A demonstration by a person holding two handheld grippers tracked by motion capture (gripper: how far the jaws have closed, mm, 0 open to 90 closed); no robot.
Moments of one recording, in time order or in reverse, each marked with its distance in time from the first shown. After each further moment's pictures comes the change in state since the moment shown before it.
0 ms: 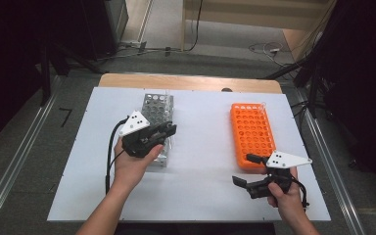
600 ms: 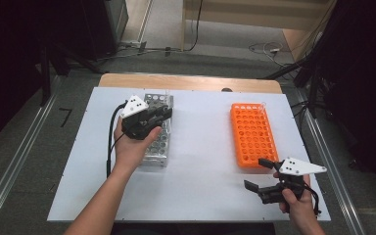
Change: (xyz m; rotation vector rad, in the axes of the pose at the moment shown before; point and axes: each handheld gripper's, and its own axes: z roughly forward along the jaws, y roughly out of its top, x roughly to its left) left arm 0.031 0.017 0.020 -0.019 0.085 -0.001; right arm -0.008 -0.022 -0.025 -0.004 -0.055 0.013
